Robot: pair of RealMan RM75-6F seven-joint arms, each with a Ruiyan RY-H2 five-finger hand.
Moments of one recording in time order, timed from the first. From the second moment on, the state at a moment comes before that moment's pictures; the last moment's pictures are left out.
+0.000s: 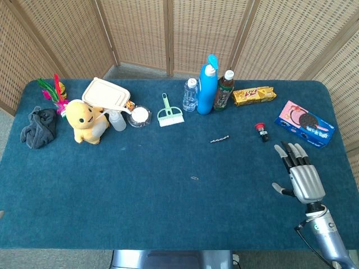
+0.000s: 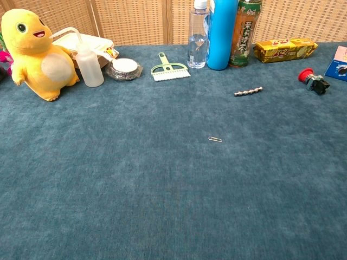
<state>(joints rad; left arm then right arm) 0.07 -0.81 0.04 -1.75 1.59 1.61 -0.18 0.29 -1.26 0.05 -1.45 -1.52 1.41 0.07</state>
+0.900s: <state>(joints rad) 0.06 -0.80 0.03 -1.75 1.54 1.59 -0.21 0.54 -1.29 0.12 -1.53 -1.47 1.00 0.10</state>
